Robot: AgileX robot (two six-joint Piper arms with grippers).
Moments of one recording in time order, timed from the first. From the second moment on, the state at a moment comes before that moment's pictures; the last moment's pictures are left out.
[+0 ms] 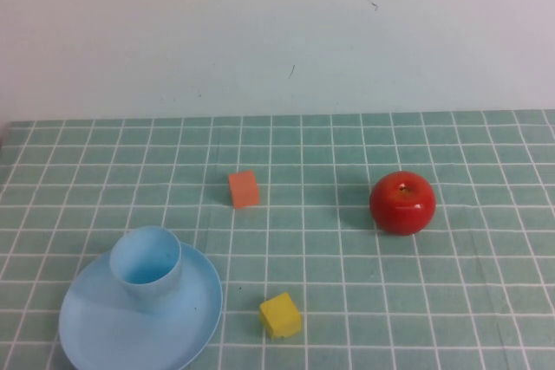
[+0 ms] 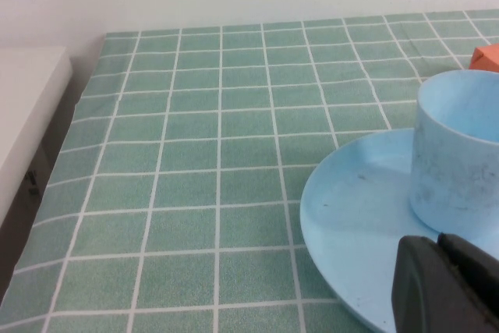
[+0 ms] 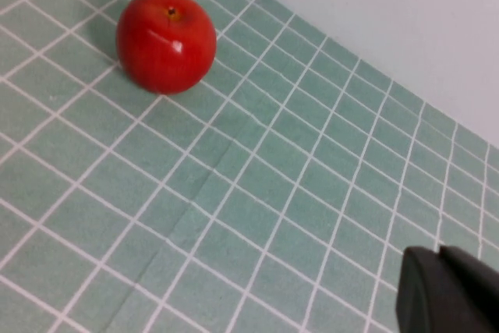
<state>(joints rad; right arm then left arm) 0.19 0.46 -0.41 0.00 0.55 -0.52 -0.01 -0.02 0.02 -0.10 0.37 0.04</state>
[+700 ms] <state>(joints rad) 0.19 0.13 -0.37 0.01 0.74 -0.37 -0.01 -0.02 0.02 -0.10 0.37 0.04</state>
